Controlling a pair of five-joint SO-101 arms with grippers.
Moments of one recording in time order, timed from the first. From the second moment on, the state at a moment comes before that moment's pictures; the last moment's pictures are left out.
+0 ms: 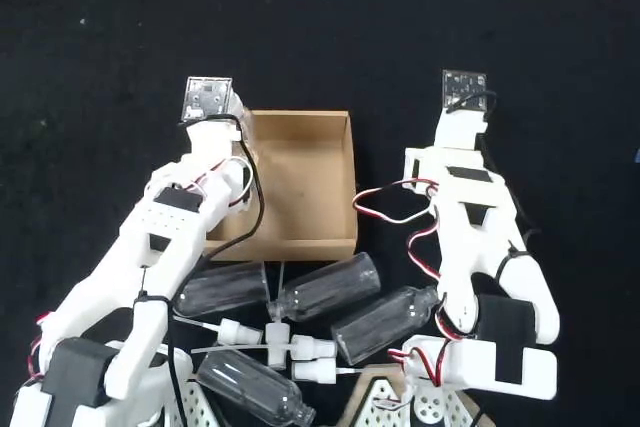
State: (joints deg) left arm 9.4 -20.2 53.3 20.7 7.3; right arm 8.5 -5.2 47.6 23.9 1.4
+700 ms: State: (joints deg) left arm 6.9 -20.2 51.2 25.5 7.3; right arm 8.5 -5.2 47.6 23.9 1.4
